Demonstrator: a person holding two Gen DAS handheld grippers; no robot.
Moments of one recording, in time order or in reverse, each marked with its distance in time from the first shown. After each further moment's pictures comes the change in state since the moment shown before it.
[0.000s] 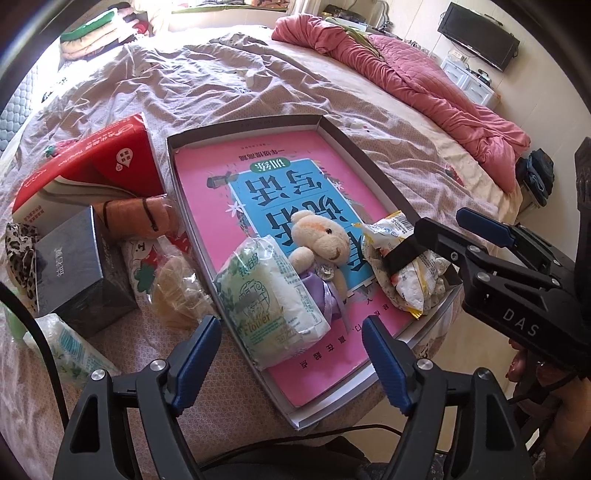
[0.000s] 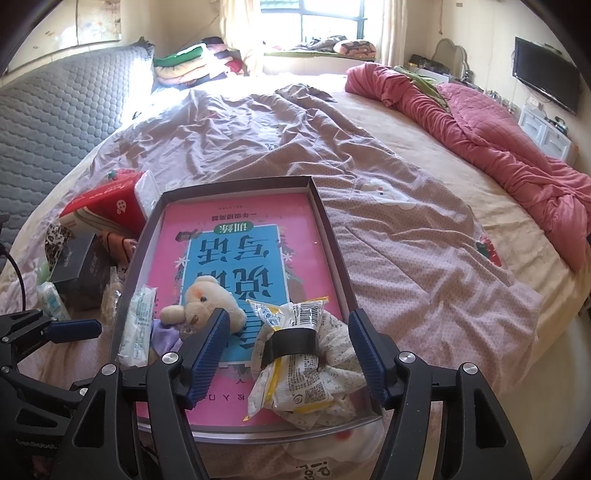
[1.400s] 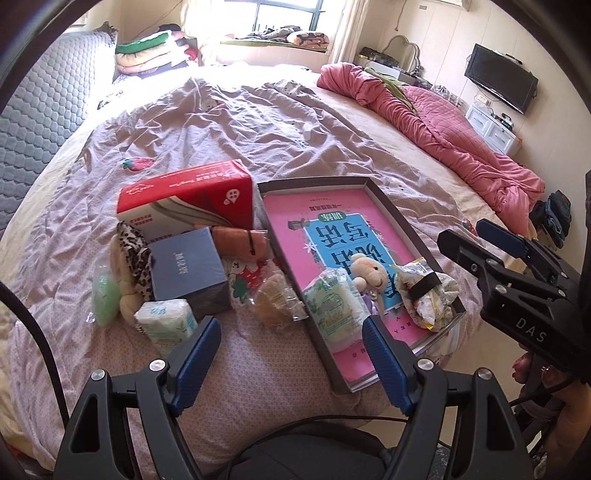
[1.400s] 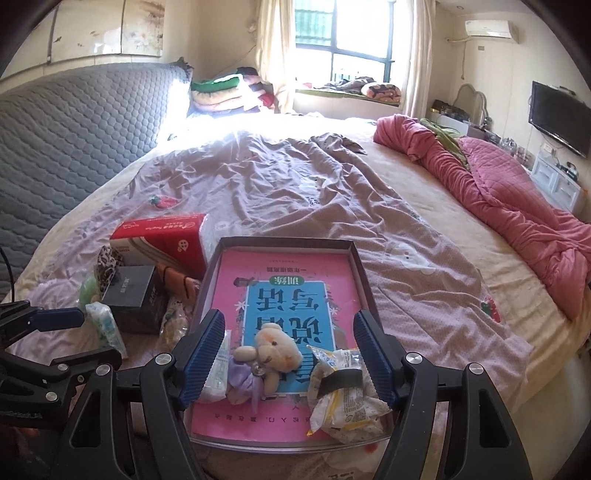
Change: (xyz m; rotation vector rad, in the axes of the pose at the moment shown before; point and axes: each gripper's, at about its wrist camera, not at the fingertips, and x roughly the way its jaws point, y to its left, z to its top) left arm -0.092 0.046 -0.020 -0.099 -0.168 0.112; right arm -0.062 0.062 0.025 -0.109 -0.156 0.049
